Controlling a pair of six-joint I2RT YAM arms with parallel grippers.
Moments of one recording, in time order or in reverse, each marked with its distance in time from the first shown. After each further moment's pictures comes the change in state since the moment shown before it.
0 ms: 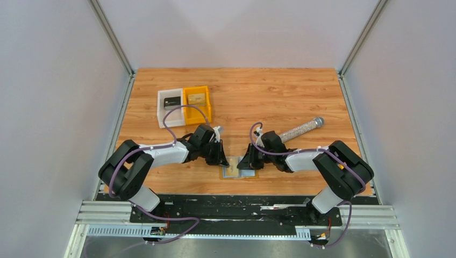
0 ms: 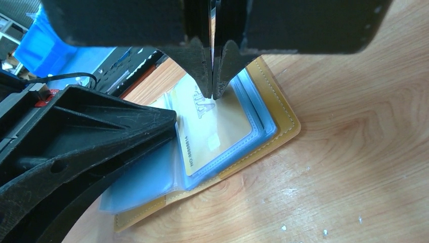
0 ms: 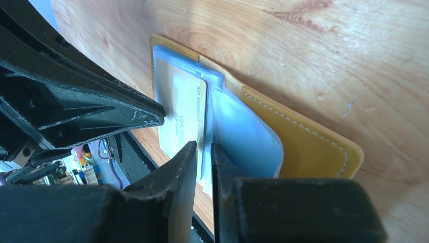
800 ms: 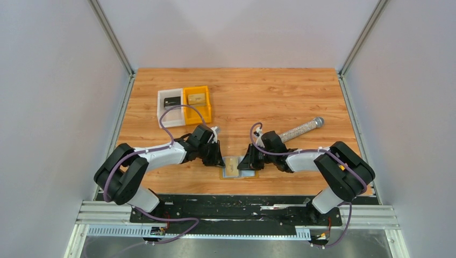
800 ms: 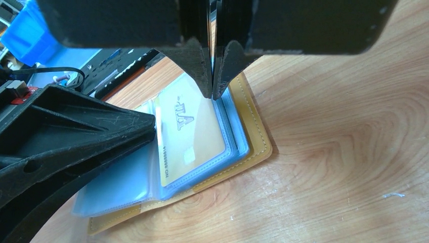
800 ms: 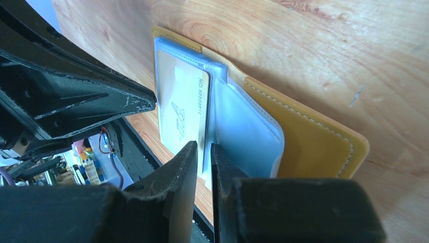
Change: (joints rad) left arm 0.000 -0.060 0.001 -0.103 -0.069 0.001; right arm 0.000 -0.025 0.000 -0.034 -0.010 -0.007
